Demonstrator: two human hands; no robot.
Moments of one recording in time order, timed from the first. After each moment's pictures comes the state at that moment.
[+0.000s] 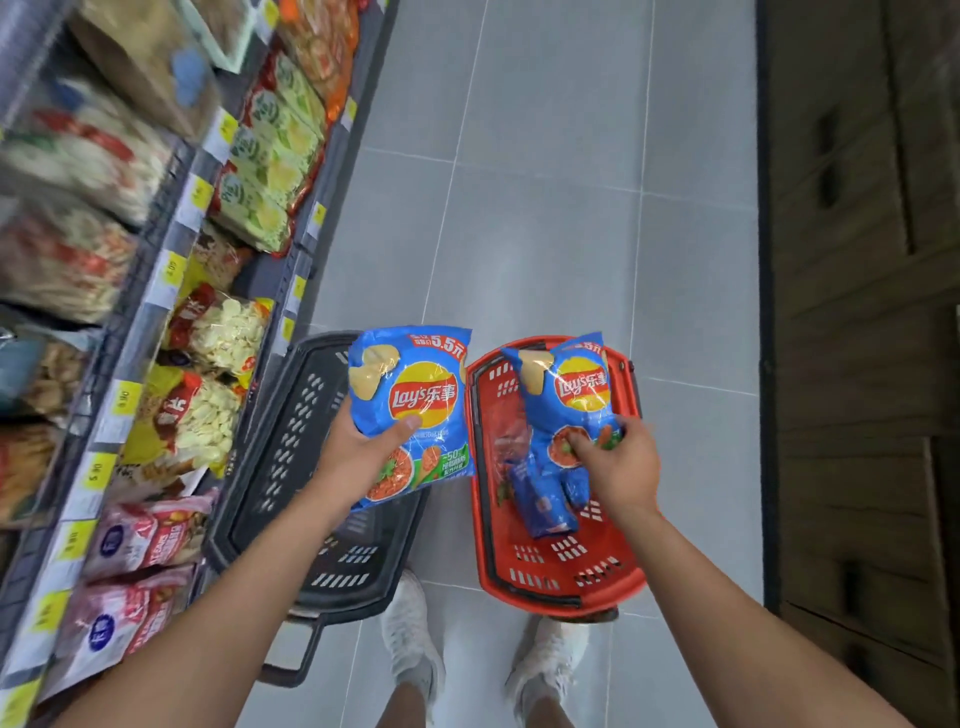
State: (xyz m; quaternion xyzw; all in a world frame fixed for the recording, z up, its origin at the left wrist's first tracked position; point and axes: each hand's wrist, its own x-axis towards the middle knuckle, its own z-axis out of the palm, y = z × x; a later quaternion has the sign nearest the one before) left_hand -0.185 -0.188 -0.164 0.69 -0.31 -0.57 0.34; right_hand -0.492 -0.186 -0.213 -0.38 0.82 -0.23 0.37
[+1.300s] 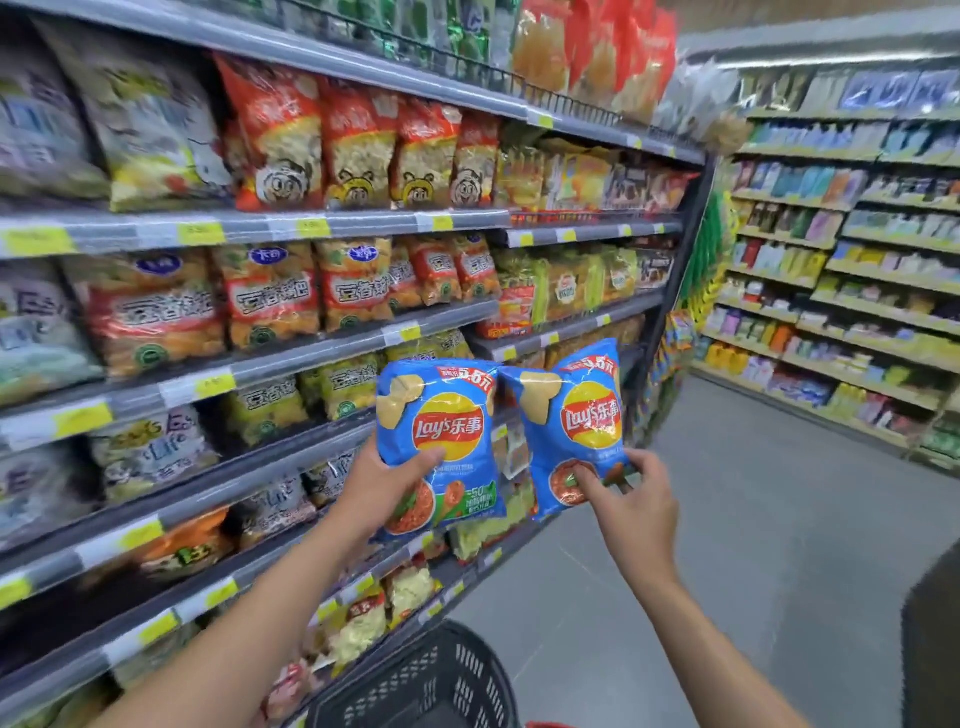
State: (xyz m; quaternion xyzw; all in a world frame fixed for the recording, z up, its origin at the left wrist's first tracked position) left_hand -0.156 -0.040 0.374 0.61 -0.32 -0.26 0.67; right_hand -0.382 -0.216 0.353 -0.68 0.40 -0.51 0.32
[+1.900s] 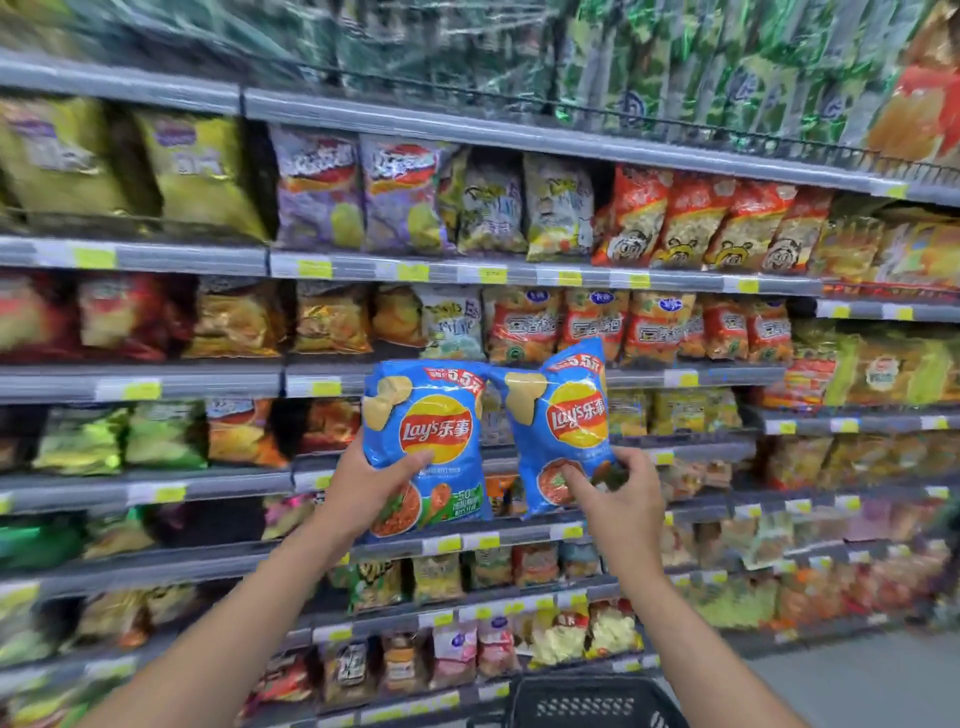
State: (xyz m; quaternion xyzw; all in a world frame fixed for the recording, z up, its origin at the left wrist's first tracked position) left_hand -0.142 0.334 0.410 0.68 -0.15 -0.02 0.72; right_hand -0.229 0.061 0.387 -0.79 0.16 -0.39 0.45
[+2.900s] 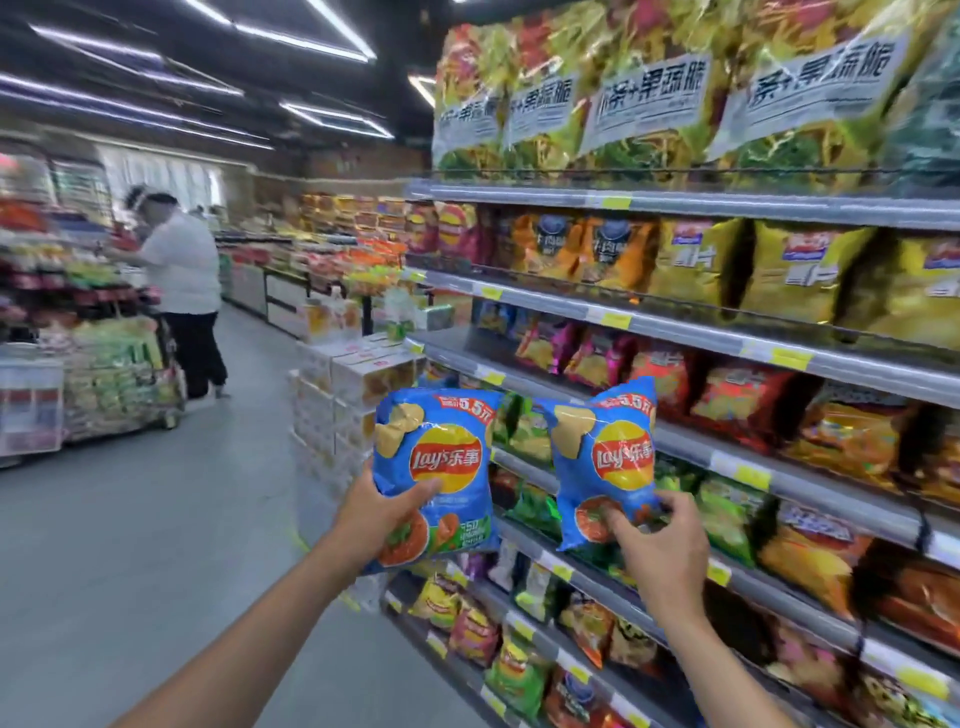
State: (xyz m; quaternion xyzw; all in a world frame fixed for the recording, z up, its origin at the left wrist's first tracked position) left_hand -0.298 1.004 0.405 0.67 0.16 0.29 0.67; right_hand -0.137 0.730 0.394 -0.79 -0.14 -0.18 0.56
